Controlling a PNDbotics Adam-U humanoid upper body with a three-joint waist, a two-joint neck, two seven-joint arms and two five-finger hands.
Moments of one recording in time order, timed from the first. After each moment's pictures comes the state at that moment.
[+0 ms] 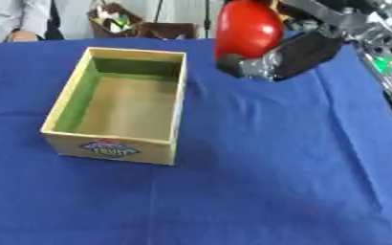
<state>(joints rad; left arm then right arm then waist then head) -0.32 0.12 0.11 -1.98 0.23 -0.24 -0.18 -0.90 -0.69 0.29 -1.84 0.65 0.00 0.46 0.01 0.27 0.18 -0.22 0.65</state>
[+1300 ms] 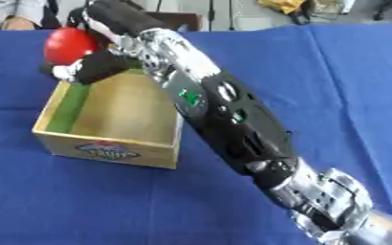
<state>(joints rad) -0.39 0.09 0.09 -1.98 0.26 -0.25 -0.21 -1.13 -0.15 0.31 -1.22 0.99 0.07 0.33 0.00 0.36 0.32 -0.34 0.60</state>
